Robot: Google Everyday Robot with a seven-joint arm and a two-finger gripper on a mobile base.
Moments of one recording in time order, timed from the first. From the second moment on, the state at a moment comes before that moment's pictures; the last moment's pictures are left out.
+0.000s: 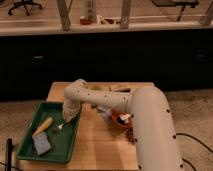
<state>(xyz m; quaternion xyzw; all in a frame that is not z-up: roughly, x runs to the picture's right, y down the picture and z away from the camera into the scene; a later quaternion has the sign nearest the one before) -0.226 0.186 0.871 -0.29 -0.32 -0.31 0.85</state>
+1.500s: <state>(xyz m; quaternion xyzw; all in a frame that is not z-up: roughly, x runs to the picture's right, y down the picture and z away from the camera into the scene) -0.226 0.186 0.871 -0.29 -0.32 -0.31 0.85</state>
